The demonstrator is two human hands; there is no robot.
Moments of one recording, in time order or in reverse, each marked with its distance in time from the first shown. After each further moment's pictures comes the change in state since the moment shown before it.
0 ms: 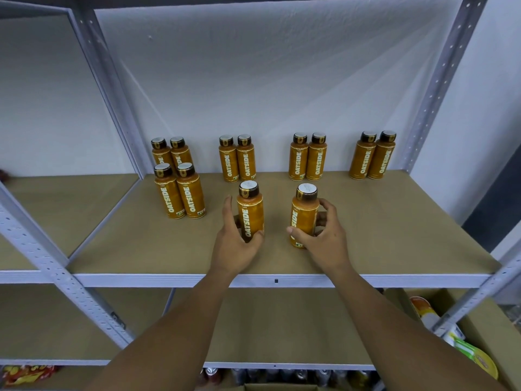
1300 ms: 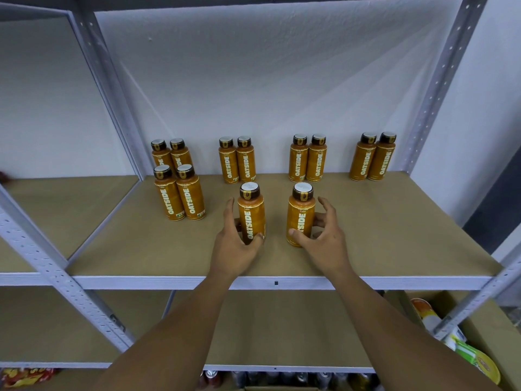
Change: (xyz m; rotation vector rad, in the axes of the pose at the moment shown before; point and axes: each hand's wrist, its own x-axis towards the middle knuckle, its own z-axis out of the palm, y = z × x) left_hand 0.003 -0.006 0.002 0.026 0.005 0.013; right_hand 0.000 -0.001 0.002 -0.025 -0.010 -0.006
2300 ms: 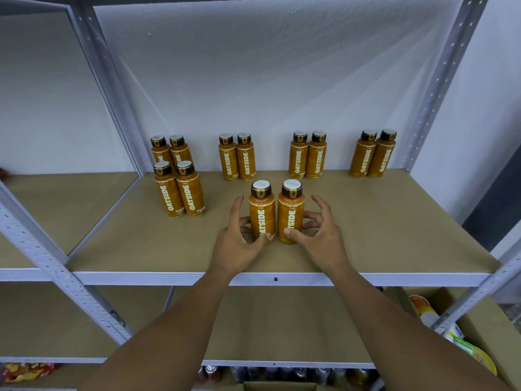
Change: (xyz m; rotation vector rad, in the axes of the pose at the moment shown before) left_hand -0.003 0.004 0.000 0.009 -0.054 0.066; right_hand 0.001 -0.002 0.002 -0.018 -0.059 -0.012
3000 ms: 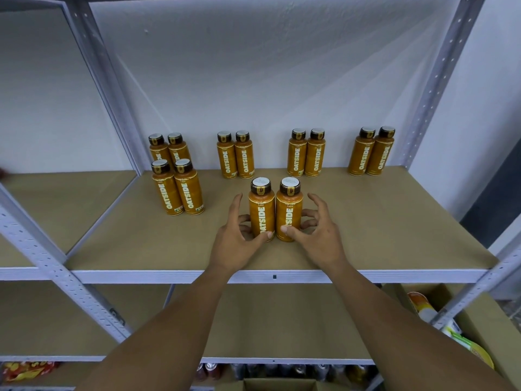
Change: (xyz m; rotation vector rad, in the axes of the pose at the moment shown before) left_hand 0.000 0.003 -0.001 -0.044 -0.016 -0.013; right_hand -0.001 -0.002 0.000 -0.016 -0.018 -0.007
